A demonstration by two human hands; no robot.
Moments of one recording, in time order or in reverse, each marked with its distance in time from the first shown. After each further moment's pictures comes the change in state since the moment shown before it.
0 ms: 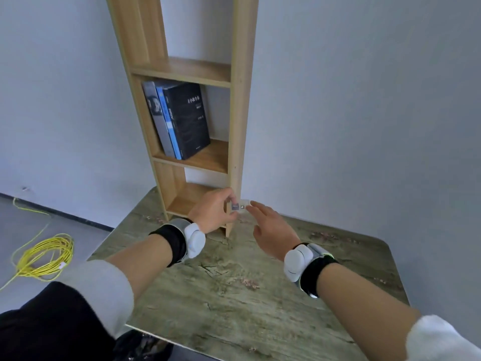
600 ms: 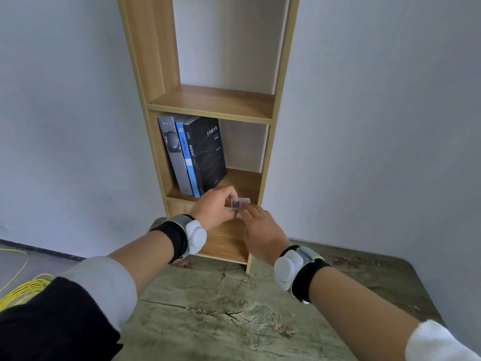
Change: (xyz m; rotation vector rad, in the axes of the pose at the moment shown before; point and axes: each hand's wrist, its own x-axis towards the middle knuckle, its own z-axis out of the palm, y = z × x) left_hand 0.110 -0.108 -0.086 0.067 -0.063 0.083; right_hand 0.157 -0.075 0.021 -0.135 0.124 0.005
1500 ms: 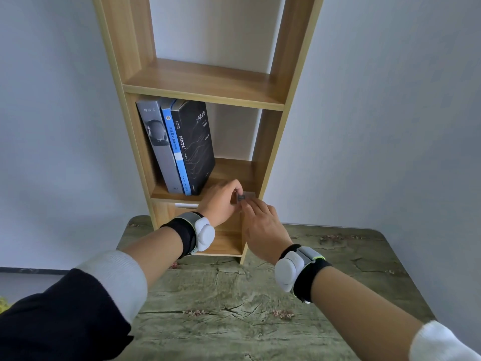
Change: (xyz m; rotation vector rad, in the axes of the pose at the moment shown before) left_hand 0.040 -0.034 0.040 -0.057 -0.036 0.123; right_hand 0.016 -0.003 0.034 -0.217 0.006 0.194
